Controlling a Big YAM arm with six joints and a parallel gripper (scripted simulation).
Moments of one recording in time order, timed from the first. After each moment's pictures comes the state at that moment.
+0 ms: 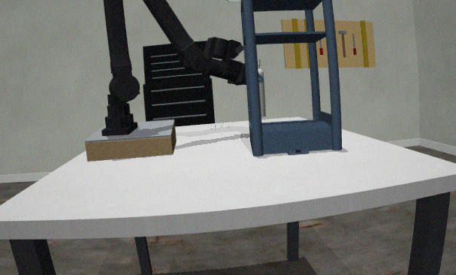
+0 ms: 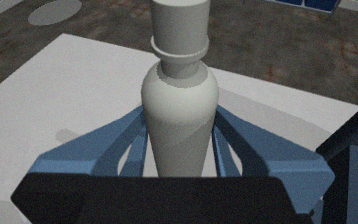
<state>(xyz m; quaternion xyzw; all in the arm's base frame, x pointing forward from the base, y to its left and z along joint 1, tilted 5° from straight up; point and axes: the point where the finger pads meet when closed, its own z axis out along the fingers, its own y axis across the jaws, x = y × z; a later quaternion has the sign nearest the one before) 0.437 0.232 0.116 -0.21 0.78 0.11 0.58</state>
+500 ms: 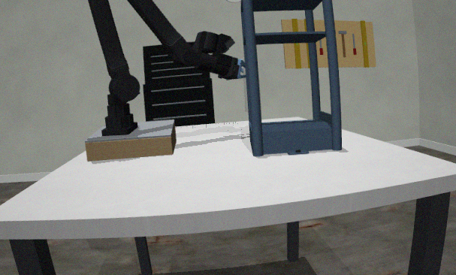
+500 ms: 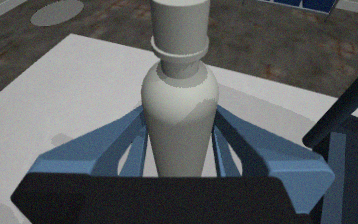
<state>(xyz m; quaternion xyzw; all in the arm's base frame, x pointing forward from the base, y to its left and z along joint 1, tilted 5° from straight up) 0.405 0.219 0.137 -0.21 0.78 0.11 0.59</state>
